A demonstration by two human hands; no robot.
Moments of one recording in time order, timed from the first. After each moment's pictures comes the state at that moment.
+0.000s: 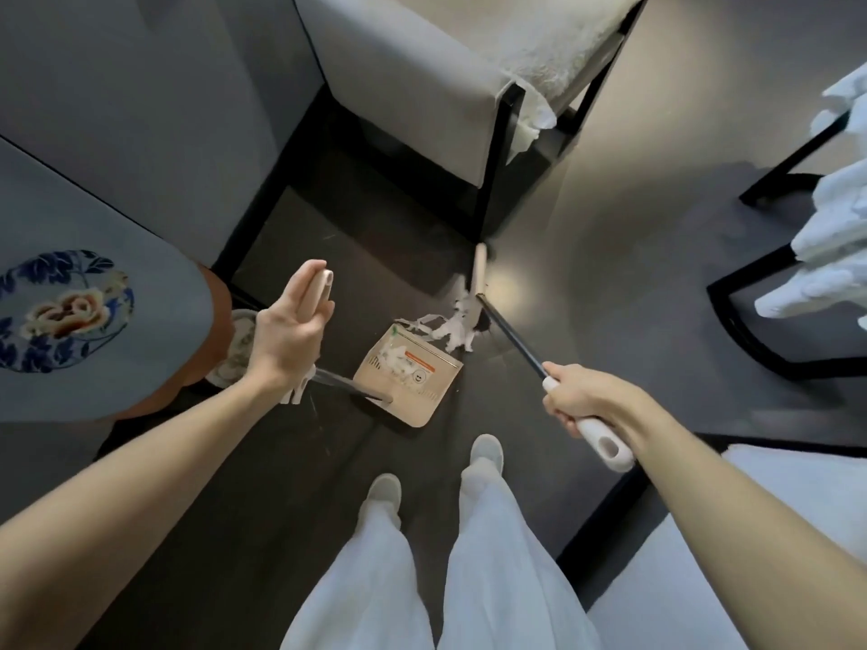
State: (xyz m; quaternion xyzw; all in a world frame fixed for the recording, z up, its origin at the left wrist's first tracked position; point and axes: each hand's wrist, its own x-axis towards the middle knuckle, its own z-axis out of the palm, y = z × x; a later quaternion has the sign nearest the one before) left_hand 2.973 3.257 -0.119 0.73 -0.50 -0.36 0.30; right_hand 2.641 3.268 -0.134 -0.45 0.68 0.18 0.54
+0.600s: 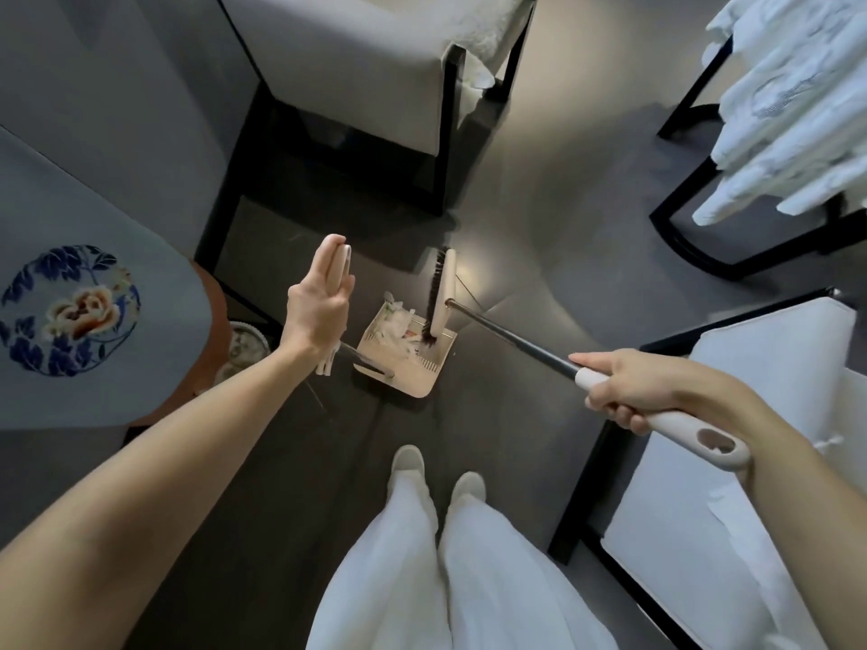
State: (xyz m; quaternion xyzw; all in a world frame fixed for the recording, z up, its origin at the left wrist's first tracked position) left_hand 3.016 3.300 -0.113 0.66 -0.57 -0.42 0.26; right_hand 2.696 3.424 -0.053 -0.27 0.72 0.02 0.64
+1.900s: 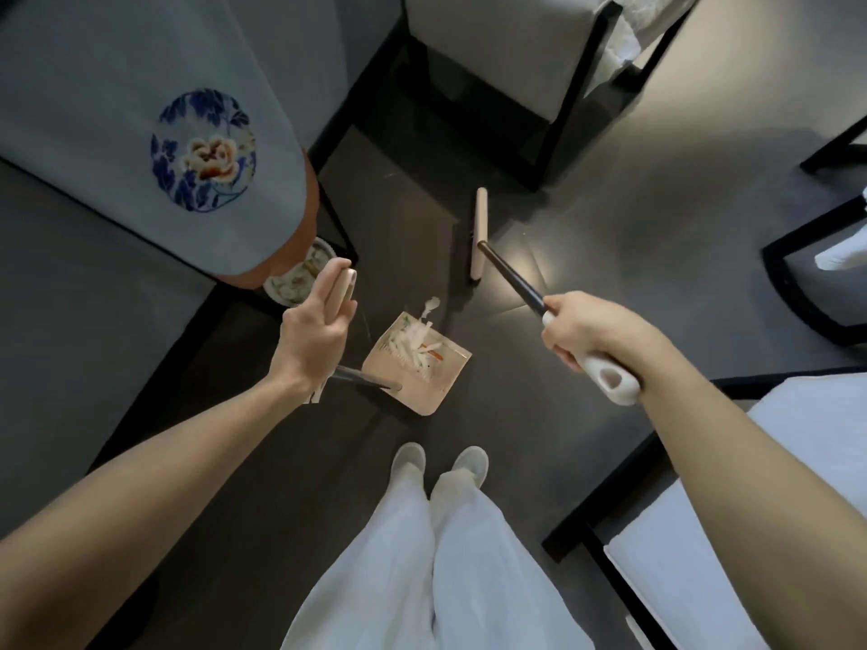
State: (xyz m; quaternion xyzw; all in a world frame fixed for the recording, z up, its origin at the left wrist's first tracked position) left_hand 3.089 3.474 -0.124 0.71 -0.55 -0.34 0.28; right_hand 2.797 3.421 -0.072 -0.54 0.70 0.16 0.44
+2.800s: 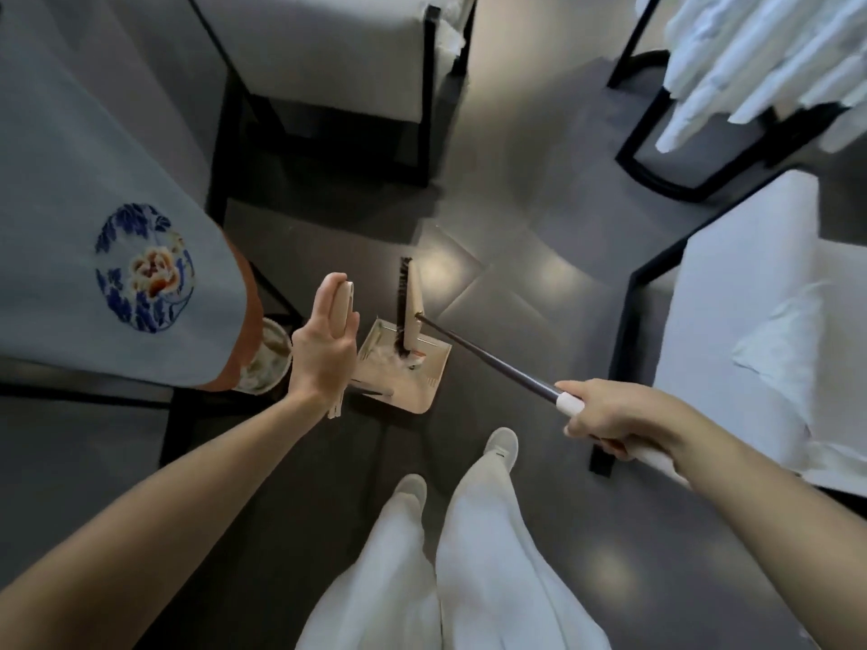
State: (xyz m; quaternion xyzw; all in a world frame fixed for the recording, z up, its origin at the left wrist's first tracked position) left_hand 3.154 3.435 -0.120 0.61 -0.62 -0.43 0.25; right_hand 2.879 3.569 -0.066 -0.39 0.73 0.21 0.53
